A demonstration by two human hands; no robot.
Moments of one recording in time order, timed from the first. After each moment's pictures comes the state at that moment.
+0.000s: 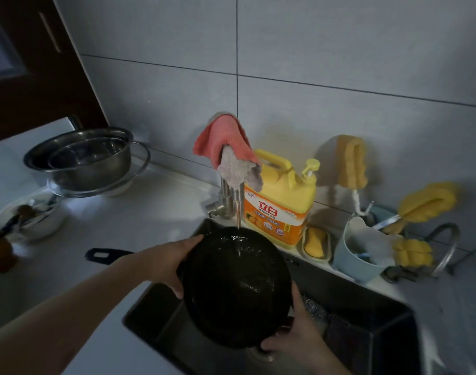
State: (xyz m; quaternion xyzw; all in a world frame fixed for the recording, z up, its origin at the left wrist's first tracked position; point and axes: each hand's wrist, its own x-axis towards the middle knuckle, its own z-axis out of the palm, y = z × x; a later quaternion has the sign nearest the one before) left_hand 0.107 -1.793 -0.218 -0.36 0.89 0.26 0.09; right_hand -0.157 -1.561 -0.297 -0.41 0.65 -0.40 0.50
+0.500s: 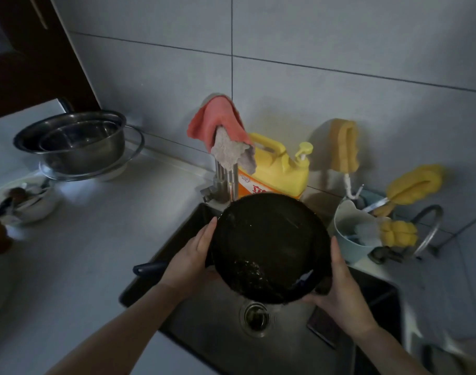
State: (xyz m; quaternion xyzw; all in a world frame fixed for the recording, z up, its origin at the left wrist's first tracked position) left_hand 0.059 -1.716 -0.261 -0.35 0.89 0.20 -0.19; right_hand -0.222 -1.536 -0.254 -0.54 0.71 -0.40 0.21
